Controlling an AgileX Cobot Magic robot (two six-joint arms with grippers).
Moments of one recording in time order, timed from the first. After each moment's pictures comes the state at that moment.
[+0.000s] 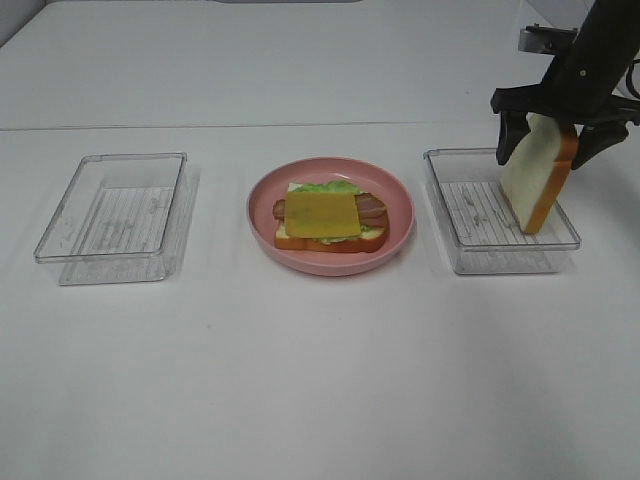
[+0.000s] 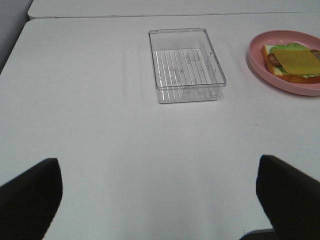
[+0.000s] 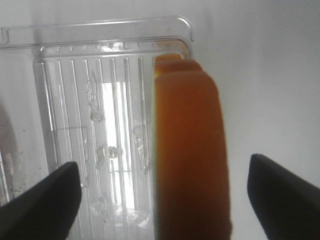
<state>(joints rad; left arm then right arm) 0.05 -0.01 -0.52 -0.07 1.08 0.05 0.01 2.25 -1.88 0.05 1.08 -0.02</state>
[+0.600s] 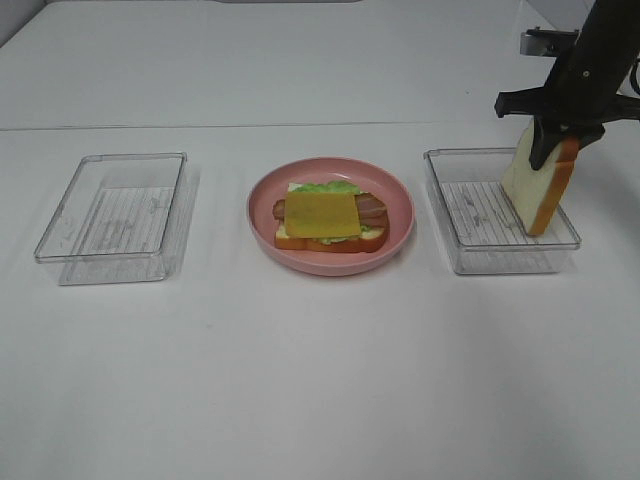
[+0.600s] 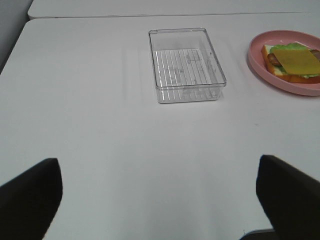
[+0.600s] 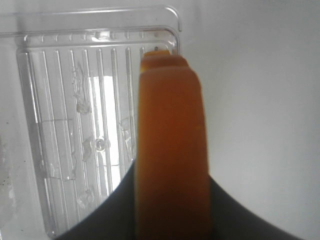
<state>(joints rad) 0.05 -0.01 -0.52 -0.07 1.08 0.05 0.01 2.25 -1.89 0.00 1.11 0.00</state>
